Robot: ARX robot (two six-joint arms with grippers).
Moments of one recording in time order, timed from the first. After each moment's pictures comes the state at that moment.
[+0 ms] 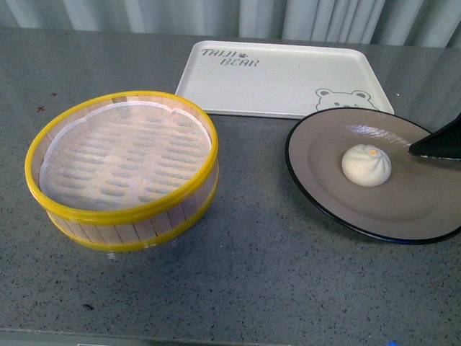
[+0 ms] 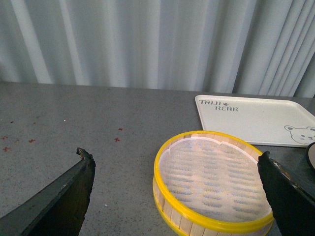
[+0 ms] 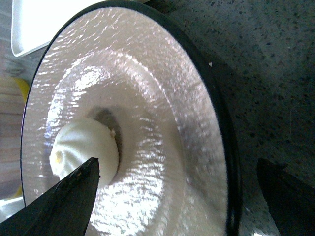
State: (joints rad) left arm 0.00 0.00 0.03 0.00 0.00 0.00; right arm -0.26 2.07 1.00 0.03 -0.69 0.13
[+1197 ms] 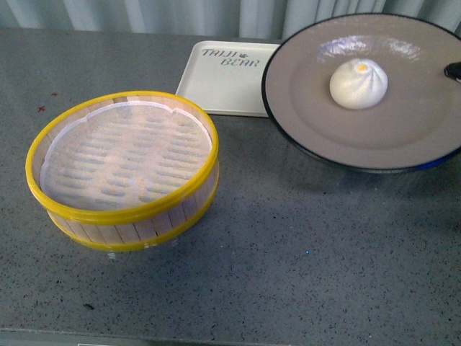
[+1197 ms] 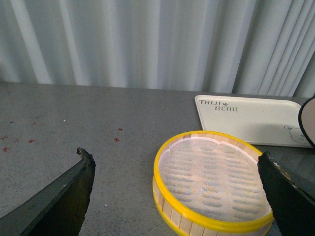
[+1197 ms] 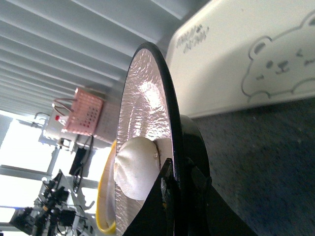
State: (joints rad) left arm 0.00 0.00 0.03 0.00 0.00 0.00; right arm -0.26 2.00 0.79 0.91 -1.01 0.78
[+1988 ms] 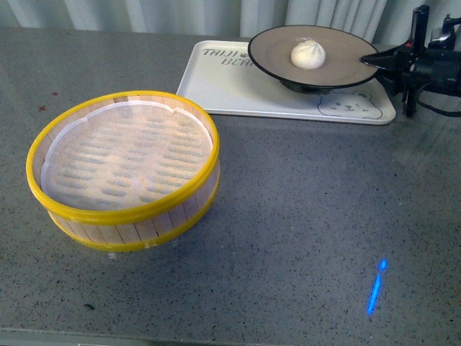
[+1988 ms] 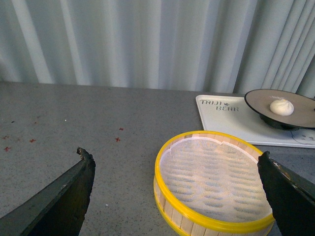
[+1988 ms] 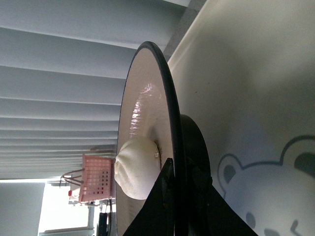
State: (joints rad) left arm 0.00 0.00 0.03 0.00 0.00 0.00; right arm -0.12 2.65 1.74 0.64 -0.79 1.14
